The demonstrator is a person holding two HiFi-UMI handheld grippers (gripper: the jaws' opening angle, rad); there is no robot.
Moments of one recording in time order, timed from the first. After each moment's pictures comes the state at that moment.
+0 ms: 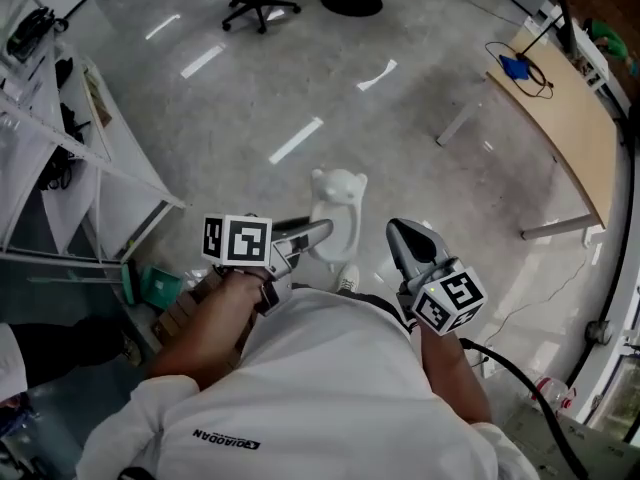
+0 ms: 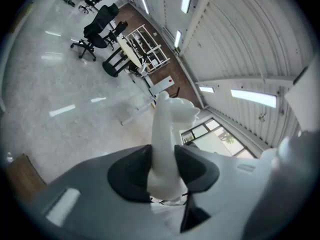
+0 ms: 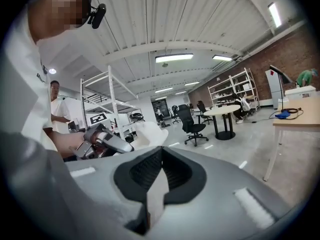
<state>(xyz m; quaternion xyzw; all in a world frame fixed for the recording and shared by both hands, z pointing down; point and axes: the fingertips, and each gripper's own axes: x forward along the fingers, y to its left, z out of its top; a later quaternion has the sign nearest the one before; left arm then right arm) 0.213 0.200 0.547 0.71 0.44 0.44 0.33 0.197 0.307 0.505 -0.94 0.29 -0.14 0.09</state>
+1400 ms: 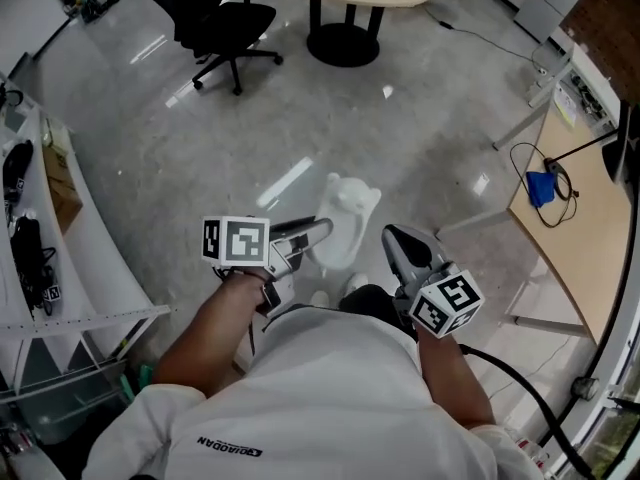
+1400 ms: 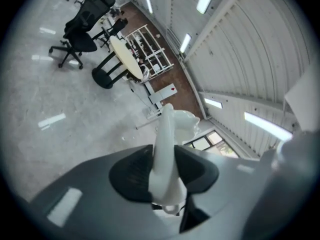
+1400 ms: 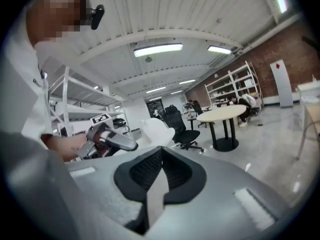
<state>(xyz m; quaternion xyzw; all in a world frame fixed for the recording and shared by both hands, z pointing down) 0.700 0.279 0.545 0.70 0.44 0.43 0.36 0.673 0.376 0.513 -0.94 0.29 -0.15 0.11</state>
